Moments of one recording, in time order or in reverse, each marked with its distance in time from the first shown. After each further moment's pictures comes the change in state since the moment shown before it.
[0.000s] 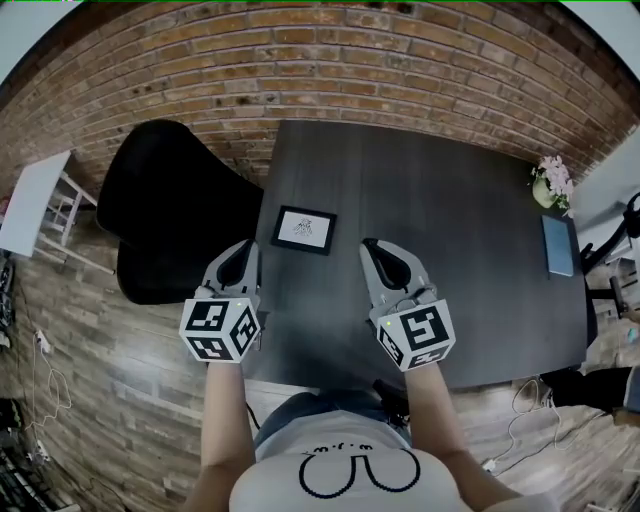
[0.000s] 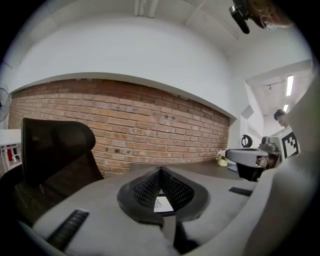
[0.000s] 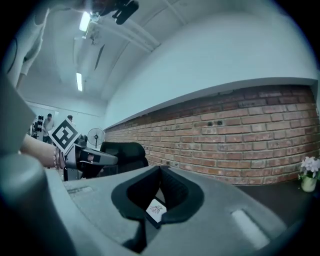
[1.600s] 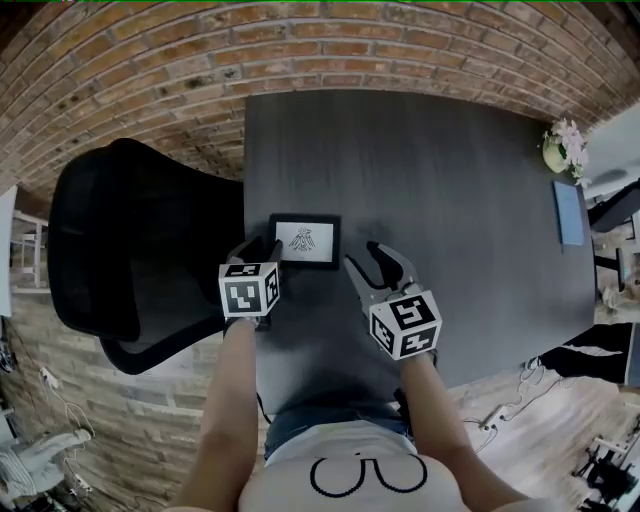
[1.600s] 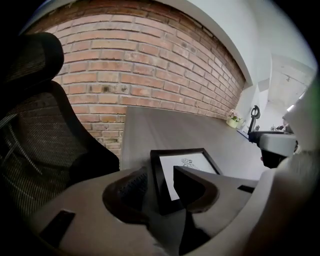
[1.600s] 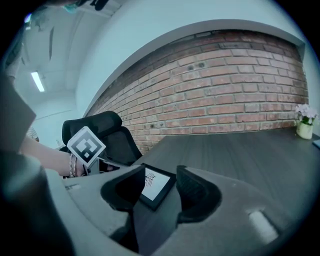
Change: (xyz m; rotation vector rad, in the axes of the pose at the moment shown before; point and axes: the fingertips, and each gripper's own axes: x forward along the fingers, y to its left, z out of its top) left arm 0.180 0.091 -0.179 -0.037 0.585 -0.068; right arm 0.114 -0.031 -0.158 0.284 0.374 -0.148
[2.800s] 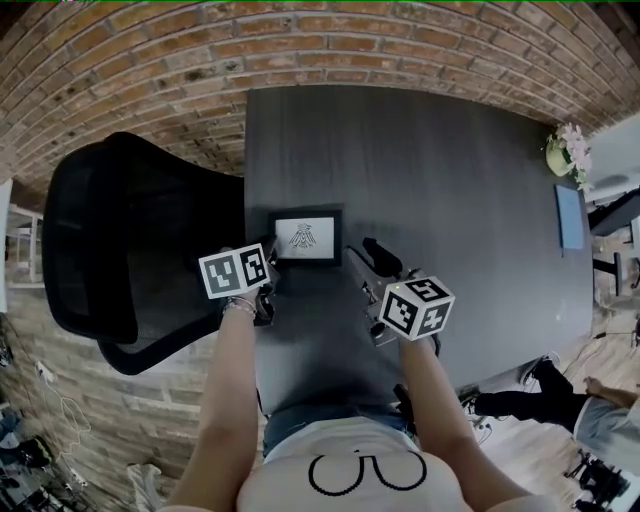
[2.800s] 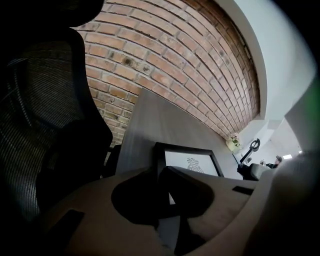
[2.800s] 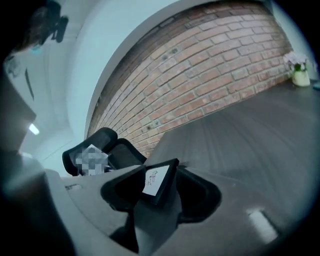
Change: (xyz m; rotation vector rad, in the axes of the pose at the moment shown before) left arm 0.020 0.007 -0.009 -0.353 0.084 -0.133; right arm 0.024 -0.014 -0.012 0.338 0.013 0.105
